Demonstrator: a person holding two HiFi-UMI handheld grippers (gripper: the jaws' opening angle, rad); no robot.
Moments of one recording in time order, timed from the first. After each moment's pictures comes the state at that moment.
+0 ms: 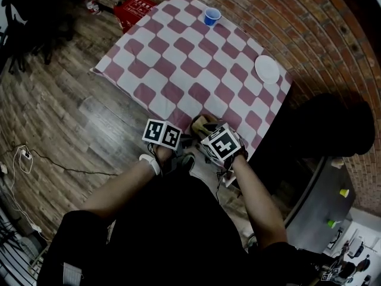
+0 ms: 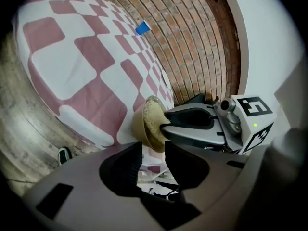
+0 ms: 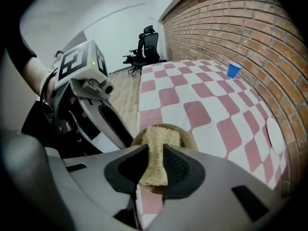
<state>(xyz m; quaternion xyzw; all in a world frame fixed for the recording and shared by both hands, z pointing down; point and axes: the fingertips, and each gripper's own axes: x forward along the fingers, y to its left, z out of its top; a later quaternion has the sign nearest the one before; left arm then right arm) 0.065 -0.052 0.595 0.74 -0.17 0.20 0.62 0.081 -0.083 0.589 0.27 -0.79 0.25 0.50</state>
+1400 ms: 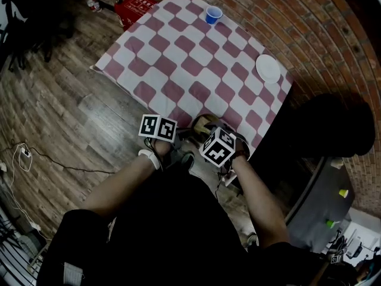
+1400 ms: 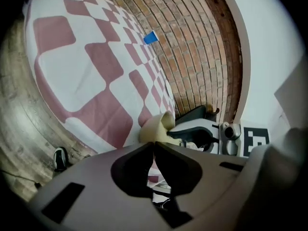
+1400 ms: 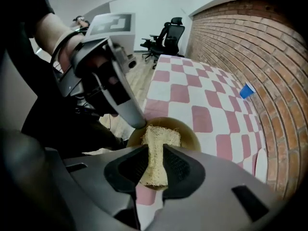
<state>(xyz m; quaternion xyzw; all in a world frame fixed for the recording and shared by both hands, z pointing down) 0.055 -0.077 0.598 0.72 -0.20 0.15 0.64 0.083 -0.072 0.595 0.20 -0.78 0.12 0.59</state>
